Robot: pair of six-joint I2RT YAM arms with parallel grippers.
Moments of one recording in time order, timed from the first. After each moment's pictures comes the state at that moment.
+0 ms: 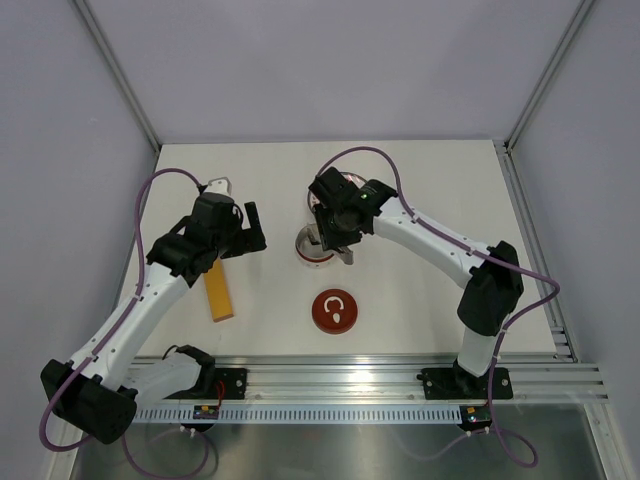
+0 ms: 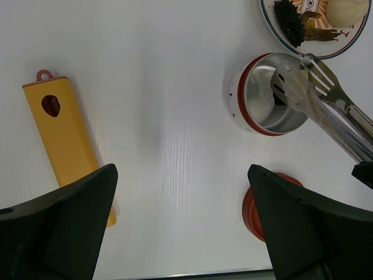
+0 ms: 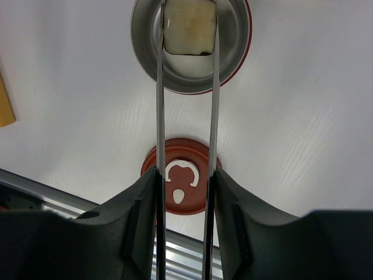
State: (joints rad) left arm -0.43 1.05 1.04 -0.75 -0.20 -0.52; right arm 0.83 1.81 1.71 -0.96 0.12 0.49
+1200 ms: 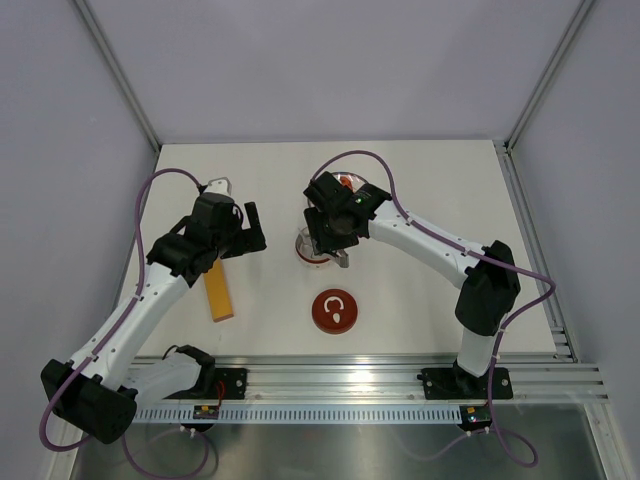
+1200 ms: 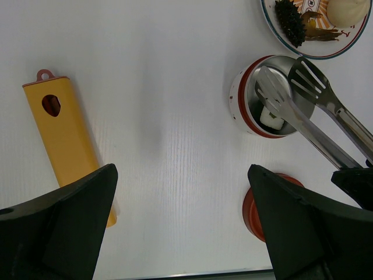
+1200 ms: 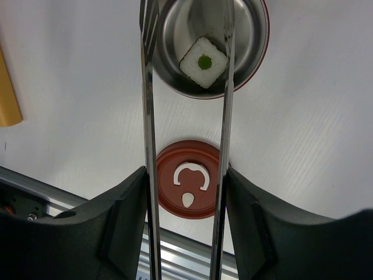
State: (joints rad) left arm -0.43 1.06 1.04 -0.75 -0.20 -0.52; right arm 0.85 1.82 1.69 -0.93 0.11 0.51
